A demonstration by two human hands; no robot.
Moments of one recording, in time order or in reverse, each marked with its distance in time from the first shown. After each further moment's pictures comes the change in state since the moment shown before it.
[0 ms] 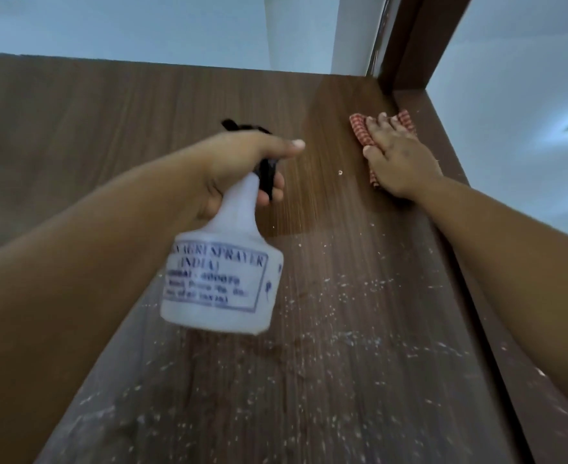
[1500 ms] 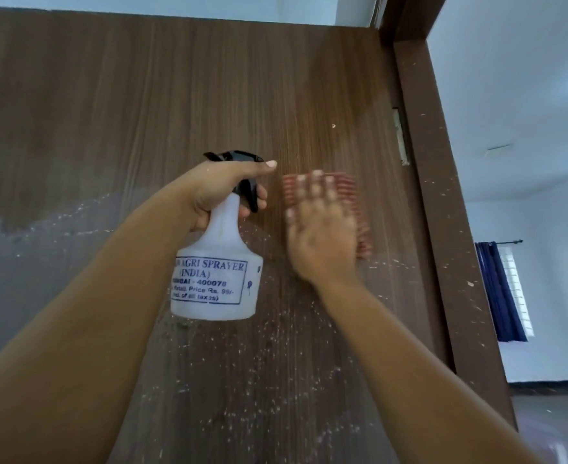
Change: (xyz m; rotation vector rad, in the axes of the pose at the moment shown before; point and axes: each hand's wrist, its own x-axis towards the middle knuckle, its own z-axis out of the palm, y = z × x) left_hand -0.080 -0.041 0.003 -0.054 -0.015 -0.166; right_hand -0.198 -0.129 0.047 0.036 0.043 0.051
